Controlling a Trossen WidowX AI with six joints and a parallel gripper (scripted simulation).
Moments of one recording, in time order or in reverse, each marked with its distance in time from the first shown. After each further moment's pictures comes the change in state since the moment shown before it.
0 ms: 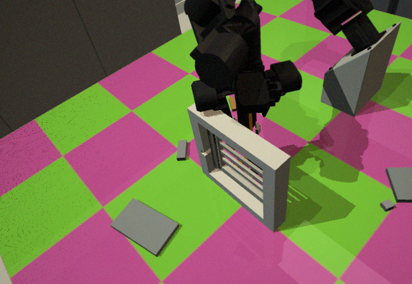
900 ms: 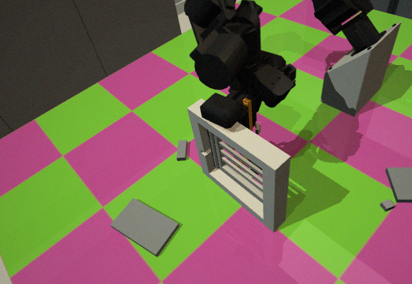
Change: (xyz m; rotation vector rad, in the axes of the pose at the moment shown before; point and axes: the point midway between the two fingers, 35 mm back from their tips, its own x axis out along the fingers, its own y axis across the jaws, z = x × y) arm 0.000 -0.001 0.001 -0.722 -0.003 -0.005
